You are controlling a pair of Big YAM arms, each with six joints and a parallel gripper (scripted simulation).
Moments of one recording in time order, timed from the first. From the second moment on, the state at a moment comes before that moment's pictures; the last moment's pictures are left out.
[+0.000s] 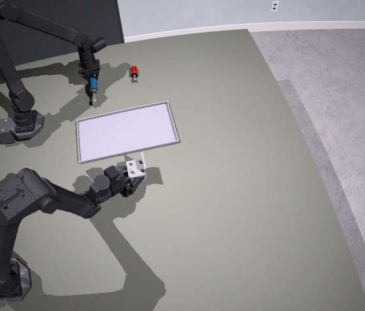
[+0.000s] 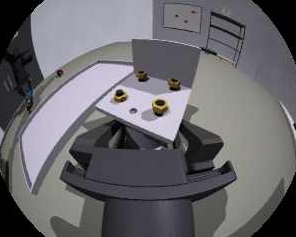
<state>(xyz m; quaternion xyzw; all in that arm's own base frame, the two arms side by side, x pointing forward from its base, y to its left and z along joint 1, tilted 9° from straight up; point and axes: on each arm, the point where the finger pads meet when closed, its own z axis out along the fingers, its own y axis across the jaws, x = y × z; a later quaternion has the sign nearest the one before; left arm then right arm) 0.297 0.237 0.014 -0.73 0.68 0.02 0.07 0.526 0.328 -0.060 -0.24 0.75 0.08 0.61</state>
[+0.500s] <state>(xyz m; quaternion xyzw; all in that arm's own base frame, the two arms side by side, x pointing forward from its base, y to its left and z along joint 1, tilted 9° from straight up) 0.297 0.236 0.034 -0.73 0.68 0.02 0.07 0.526 0.328 -0.060 -0.24 0.75 0.08 0.61</state>
